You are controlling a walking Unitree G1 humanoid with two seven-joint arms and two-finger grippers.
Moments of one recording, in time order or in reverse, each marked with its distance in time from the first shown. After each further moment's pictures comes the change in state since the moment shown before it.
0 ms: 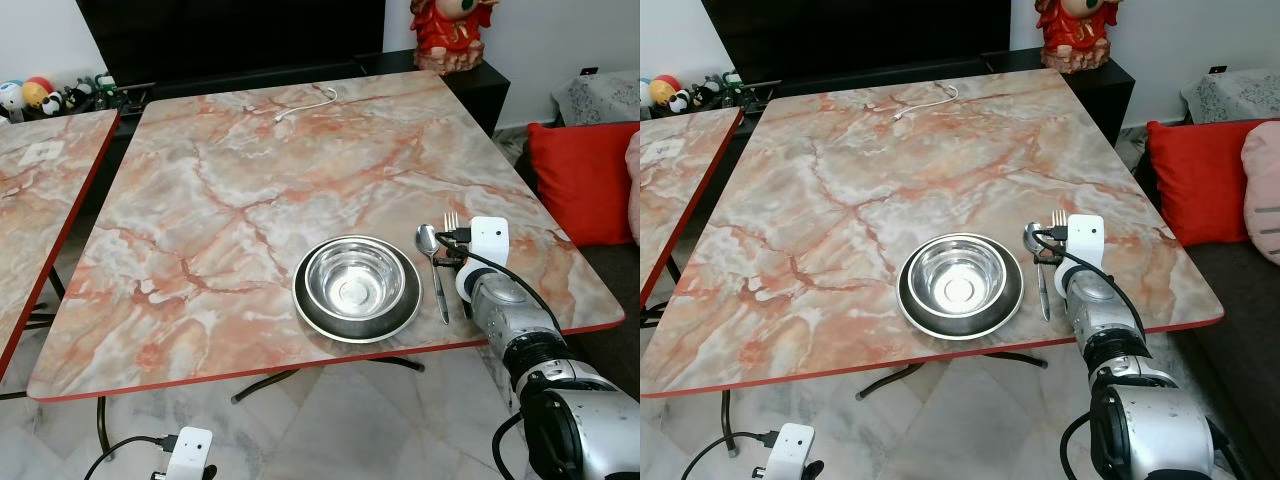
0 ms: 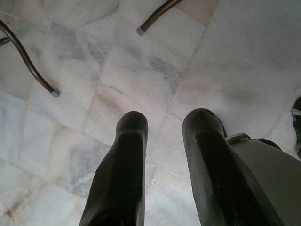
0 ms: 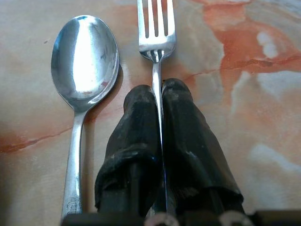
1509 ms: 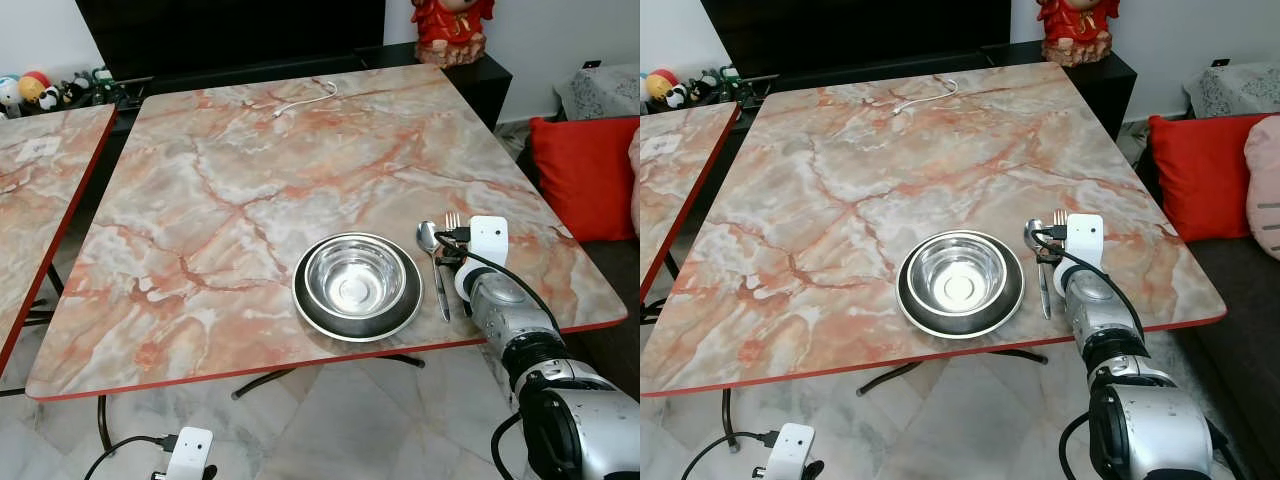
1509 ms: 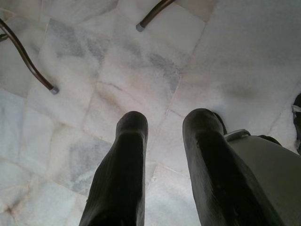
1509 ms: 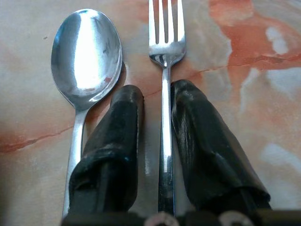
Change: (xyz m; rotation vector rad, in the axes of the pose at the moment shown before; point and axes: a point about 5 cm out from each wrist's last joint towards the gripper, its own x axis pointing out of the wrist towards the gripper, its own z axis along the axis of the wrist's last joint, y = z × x) left arm 0.000 0.000 0.000 0.002 0.000 -0.002; right arm 0.000 0.002 0.001 0.001 -0.012 0.002
